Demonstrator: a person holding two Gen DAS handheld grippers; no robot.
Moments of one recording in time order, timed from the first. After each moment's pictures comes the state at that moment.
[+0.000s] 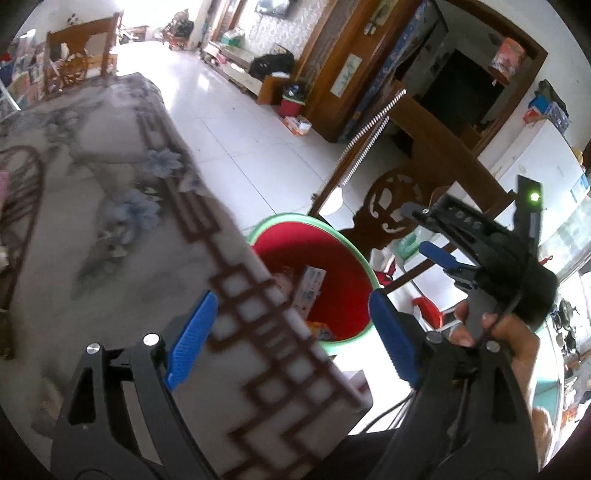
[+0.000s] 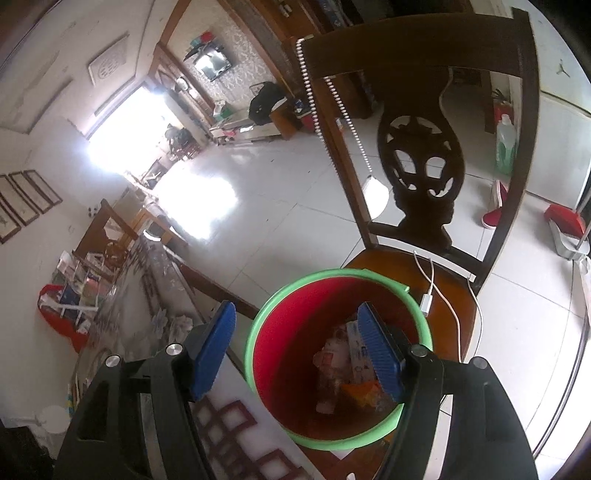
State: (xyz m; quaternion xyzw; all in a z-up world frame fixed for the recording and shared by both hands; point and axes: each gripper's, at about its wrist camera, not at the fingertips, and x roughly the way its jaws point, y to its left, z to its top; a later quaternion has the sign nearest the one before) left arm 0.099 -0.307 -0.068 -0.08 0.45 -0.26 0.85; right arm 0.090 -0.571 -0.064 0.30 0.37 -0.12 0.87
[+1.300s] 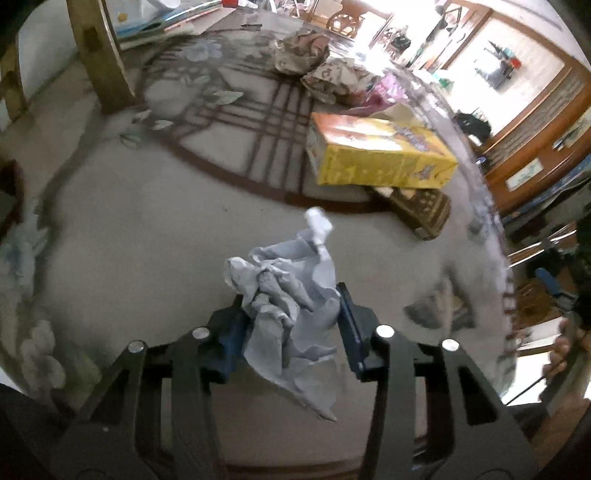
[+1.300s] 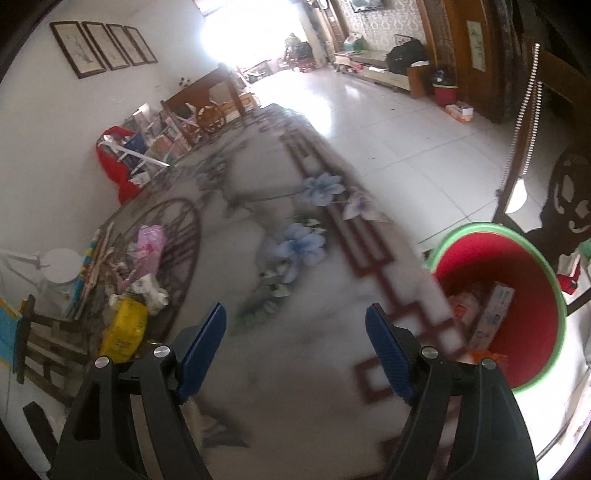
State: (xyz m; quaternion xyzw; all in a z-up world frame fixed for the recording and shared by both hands) left arm -0.007 0.024 -0.137 -0.25 0.49 0.07 0.83; right arm 0.127 -0.340 -0.067 0.14 0.46 0.10 0.87
